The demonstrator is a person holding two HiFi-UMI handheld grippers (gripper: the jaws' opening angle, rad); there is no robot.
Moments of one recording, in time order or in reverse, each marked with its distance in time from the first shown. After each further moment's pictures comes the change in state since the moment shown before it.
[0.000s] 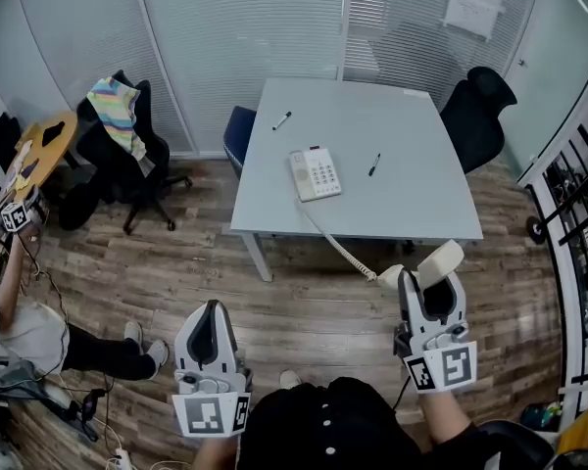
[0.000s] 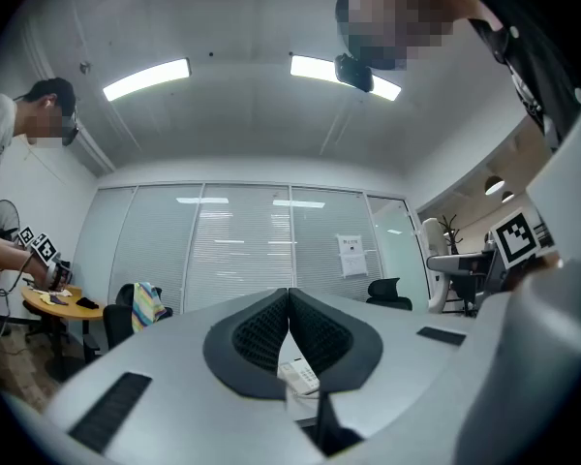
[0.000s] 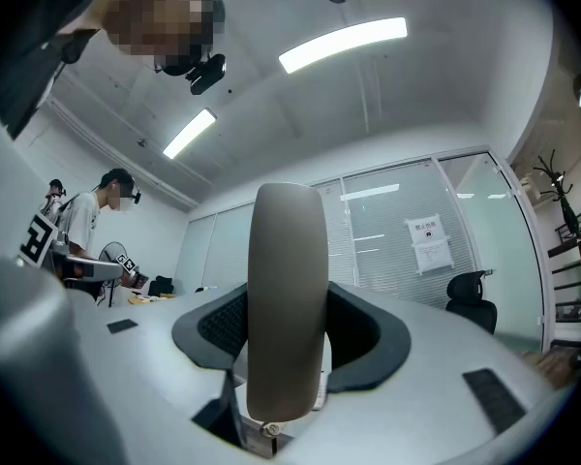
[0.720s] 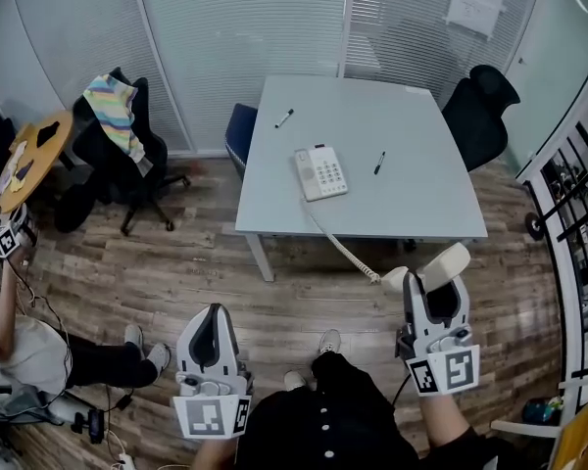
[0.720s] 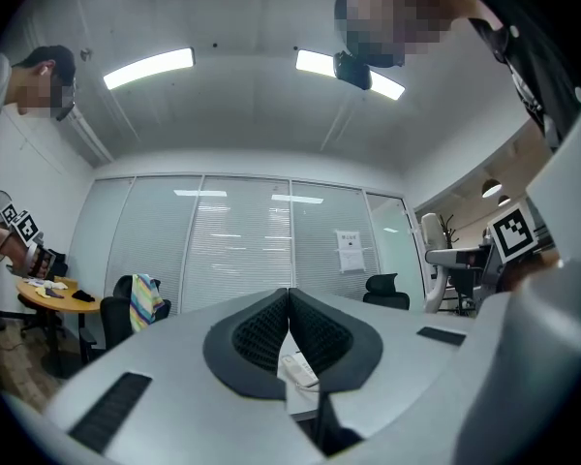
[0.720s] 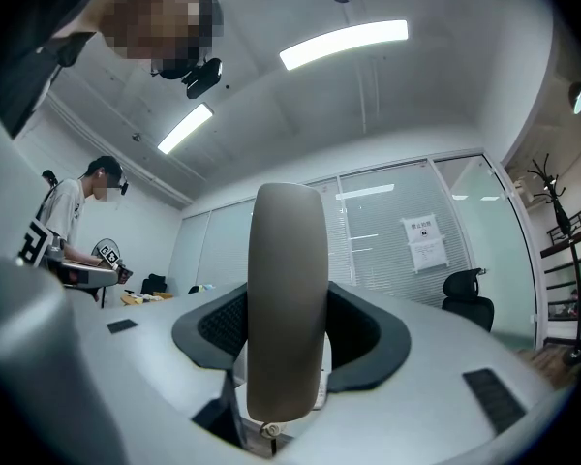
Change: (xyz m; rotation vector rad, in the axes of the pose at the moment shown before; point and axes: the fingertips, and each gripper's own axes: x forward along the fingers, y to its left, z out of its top) left arm 0.004 0.029 -0.022 -0.016 0.028 -0.030; right arm 0.010 0.019 -0.011 0.000 0.002 -0.046
